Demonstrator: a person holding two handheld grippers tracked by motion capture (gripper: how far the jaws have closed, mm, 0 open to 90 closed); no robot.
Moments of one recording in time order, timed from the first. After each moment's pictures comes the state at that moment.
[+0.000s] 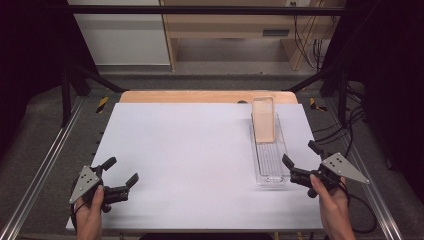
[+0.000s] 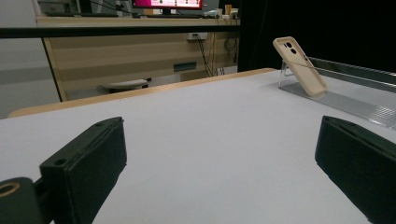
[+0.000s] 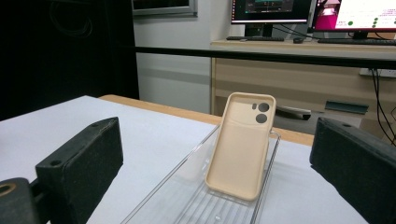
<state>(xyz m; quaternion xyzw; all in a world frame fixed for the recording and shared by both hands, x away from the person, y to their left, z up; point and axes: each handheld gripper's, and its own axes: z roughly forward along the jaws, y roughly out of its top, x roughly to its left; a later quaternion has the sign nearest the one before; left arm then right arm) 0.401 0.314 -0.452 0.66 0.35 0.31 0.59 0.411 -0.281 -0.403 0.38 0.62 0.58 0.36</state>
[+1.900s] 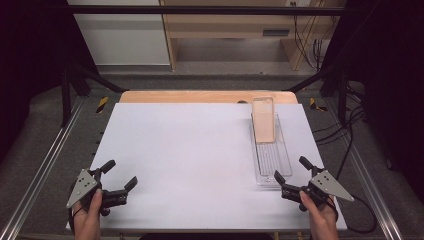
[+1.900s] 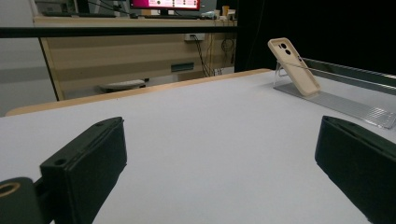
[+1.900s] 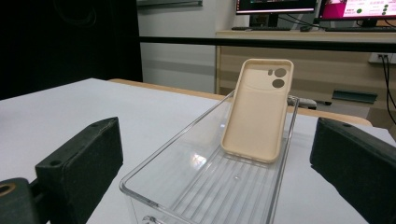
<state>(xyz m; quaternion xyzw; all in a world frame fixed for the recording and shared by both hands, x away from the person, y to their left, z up) 0.391 0.315 -0.452 0.66 0.35 0.30 0.59 0.395 -0.269 -0.455 0.38 0.62 0.58 0.35</state>
